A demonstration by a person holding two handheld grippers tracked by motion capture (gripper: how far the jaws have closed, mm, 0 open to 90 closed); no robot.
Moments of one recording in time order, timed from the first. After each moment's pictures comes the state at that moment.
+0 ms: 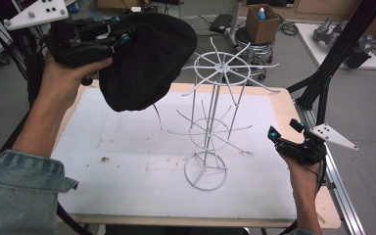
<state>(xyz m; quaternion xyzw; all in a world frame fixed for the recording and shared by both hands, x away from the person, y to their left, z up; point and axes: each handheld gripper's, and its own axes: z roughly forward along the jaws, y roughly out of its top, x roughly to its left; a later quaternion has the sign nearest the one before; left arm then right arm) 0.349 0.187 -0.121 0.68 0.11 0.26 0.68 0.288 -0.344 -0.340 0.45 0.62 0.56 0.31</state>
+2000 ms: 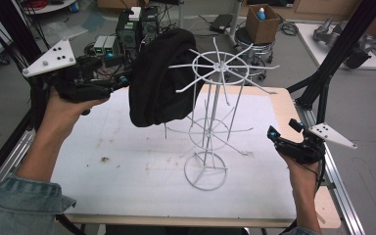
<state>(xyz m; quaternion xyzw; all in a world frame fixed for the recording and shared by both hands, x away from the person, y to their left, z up) 0.336 0.207 -0.189 0.69 0.15 0.26 0.66 0.292 -0.345 -0.343 0.45 0.62 0.56 0.31</state>
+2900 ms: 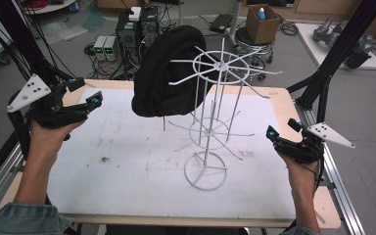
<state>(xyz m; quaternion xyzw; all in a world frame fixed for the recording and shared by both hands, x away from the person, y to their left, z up) 0.318 0.272 -0.267 0.64 0.30 0.33 0.62 0.293 -0.343 -0.343 0.45 0.62 0.56 0.31</state>
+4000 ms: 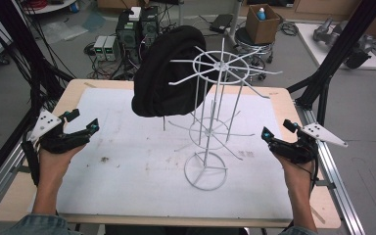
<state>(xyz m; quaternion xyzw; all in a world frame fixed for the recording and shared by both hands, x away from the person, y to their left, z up) 0.315 0.297 -0.363 0.64 0.39 0.35 0.55 0.297 -0.334 -0.349 0.45 0.63 0.55 0.31</state>
